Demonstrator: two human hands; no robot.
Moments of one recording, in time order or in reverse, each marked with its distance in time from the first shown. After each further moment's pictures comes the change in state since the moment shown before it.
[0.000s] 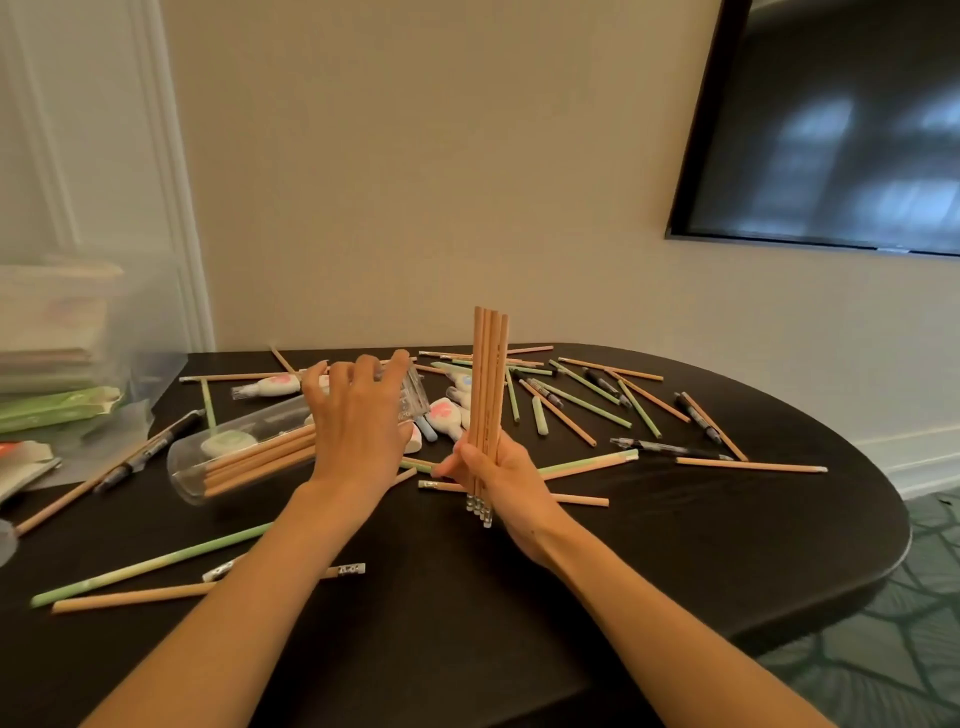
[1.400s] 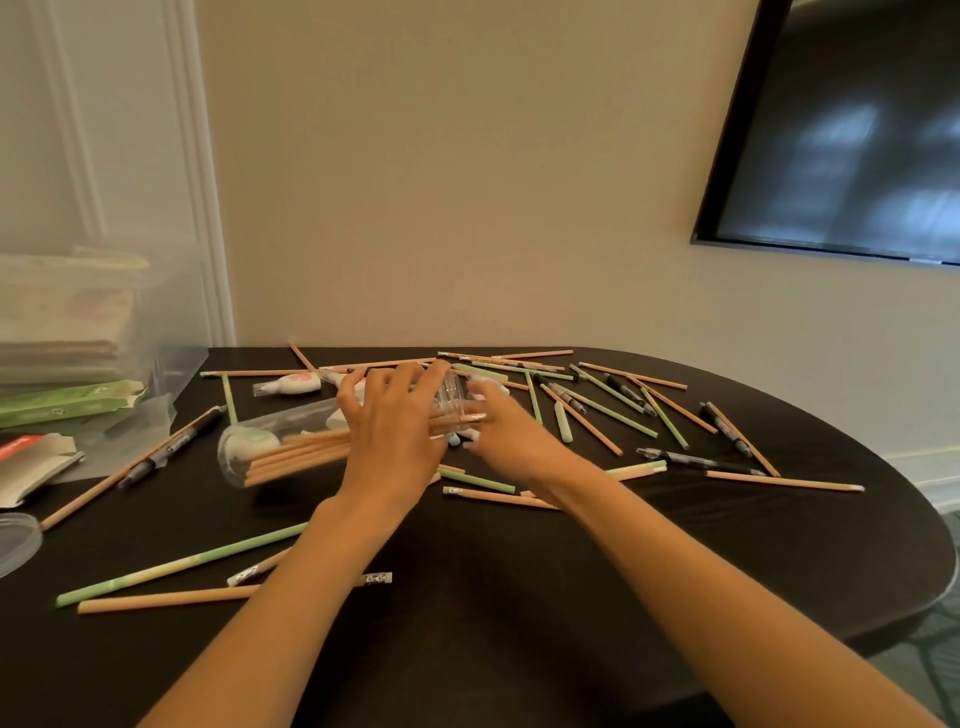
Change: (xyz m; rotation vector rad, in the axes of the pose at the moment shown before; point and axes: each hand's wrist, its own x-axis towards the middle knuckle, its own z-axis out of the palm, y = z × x) left_hand -0.004 -0.007 0.002 -0.187 0.042 0.083; right_hand 0.031 -0.052 0.014 -0.576 -0.068 0.082
